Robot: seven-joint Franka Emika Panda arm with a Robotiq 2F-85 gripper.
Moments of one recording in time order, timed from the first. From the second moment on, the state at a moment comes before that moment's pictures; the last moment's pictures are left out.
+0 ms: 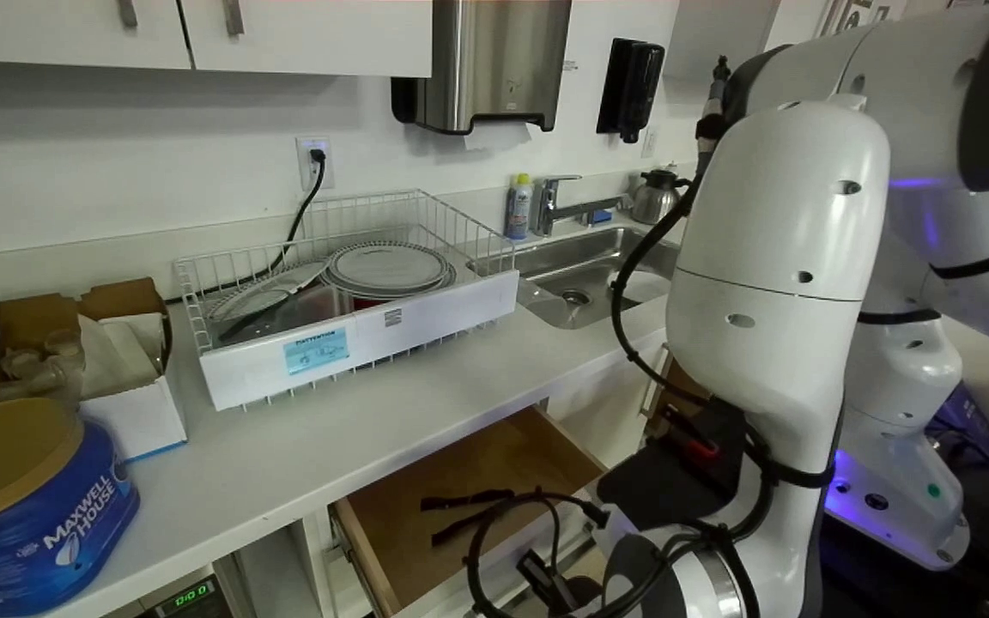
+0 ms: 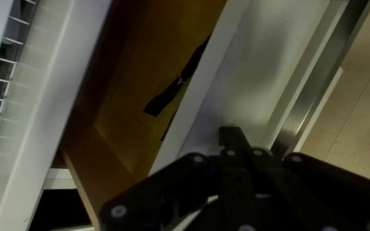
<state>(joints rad) 1.22 0.83 0.30 -2.14 -1.43 1.97 0.82</state>
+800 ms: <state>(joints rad) 1.08 0.84 0.27 -2.11 -1.85 1.82 0.91</state>
